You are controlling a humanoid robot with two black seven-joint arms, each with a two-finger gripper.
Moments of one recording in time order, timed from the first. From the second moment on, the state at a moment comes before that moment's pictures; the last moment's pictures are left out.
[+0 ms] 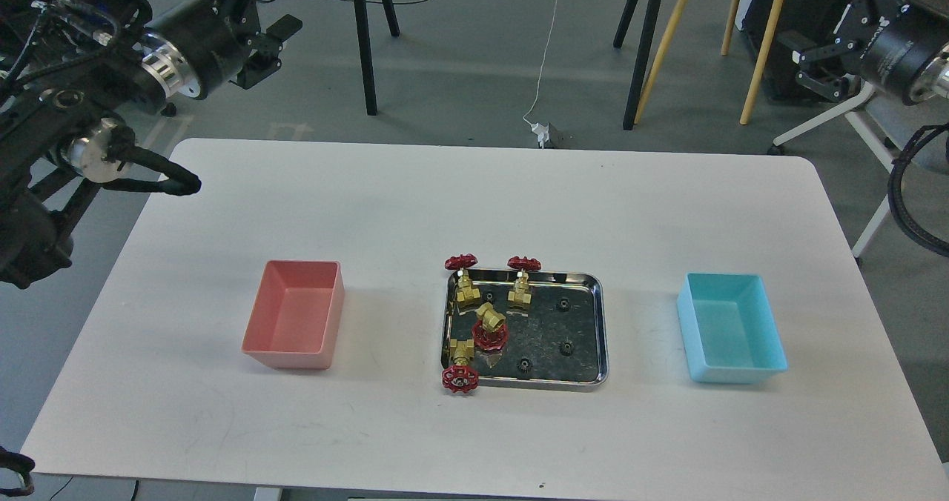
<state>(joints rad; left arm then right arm) -0.89 0.57 -0.82 -1.07 0.59 -0.23 -0.02 0.99 -0.80 0.56 1.00 -0.14 0.28 0.03</state>
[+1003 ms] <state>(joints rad) -0.87 0.67 -0.88 -1.02 0.51 -0.49 -0.10 0.97 -0.80 0.63 1.00 -0.14 0.28 0.05</state>
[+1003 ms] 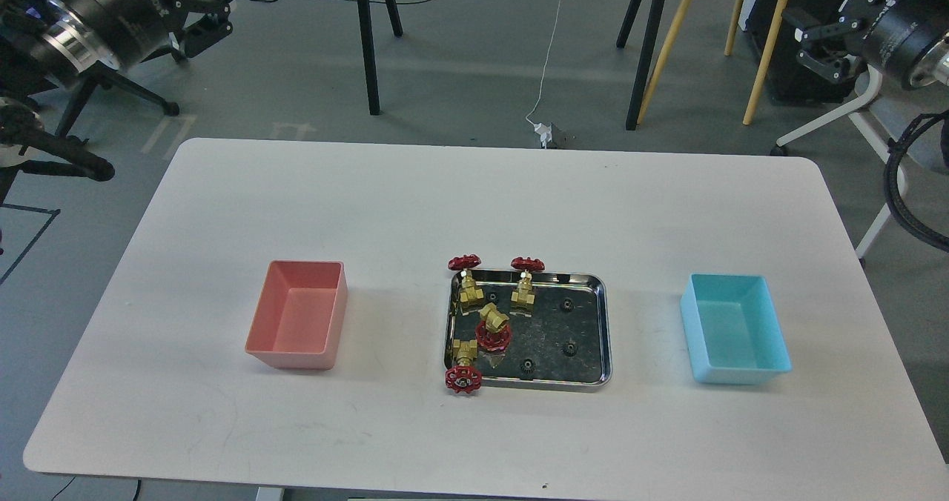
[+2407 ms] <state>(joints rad) -0.56 0.08 -0.37 -0.84 2.18 0.45 -0.23 1.09 -0.89 0.63 0.97 -0.24 0.33 0.03</state>
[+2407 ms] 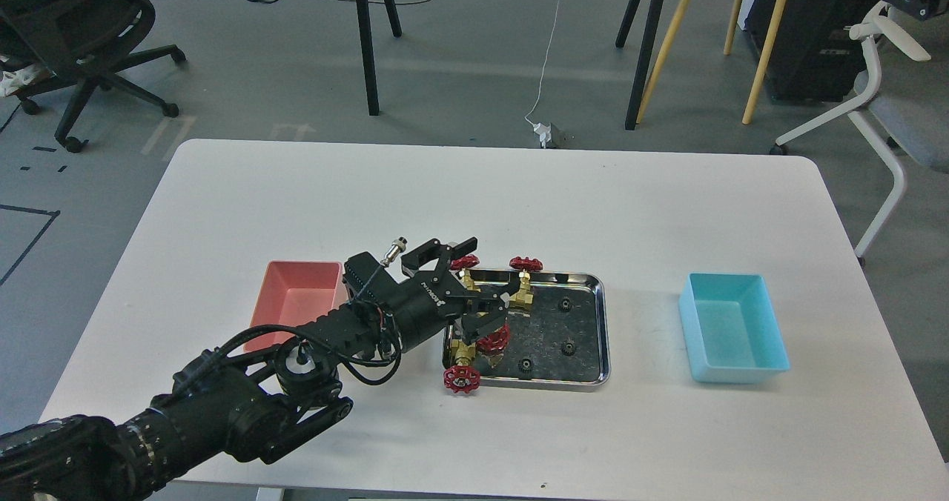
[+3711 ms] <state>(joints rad) -0.53 -0.03 -0.32 -0.65 2.18 0.44 -0.22 1.08 -0.86 0.63 0.93 -0.27 0.33 0.03</state>
